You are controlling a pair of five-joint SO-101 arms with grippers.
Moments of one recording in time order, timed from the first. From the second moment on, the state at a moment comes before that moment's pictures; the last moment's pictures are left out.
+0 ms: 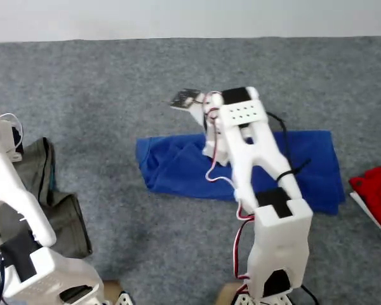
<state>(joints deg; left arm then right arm) -36.7 3.1 -8.0 90.4 -10.1 -19.3 26.5 -20.0 90.2 41.6</state>
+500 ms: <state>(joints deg) -36.7 3.1 -8.0 90.4 -10.1 -25.2 38.3 -24.1 81.5 36.4</state>
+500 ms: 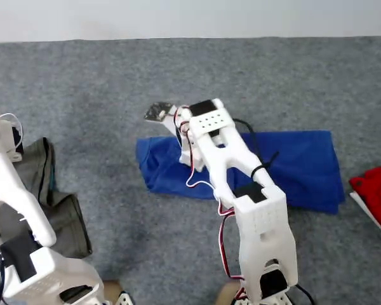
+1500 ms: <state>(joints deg) -36.7 -7.3 -8.0 98.8 -10.1 12.9 40.5 -39.6 100.2 13.6</state>
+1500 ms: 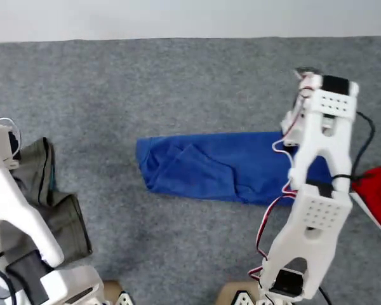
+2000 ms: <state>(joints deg) -36.7 -7.3 -8.0 98.9 -12.2 16.0 43.0 -42.2 95.6 13.6</state>
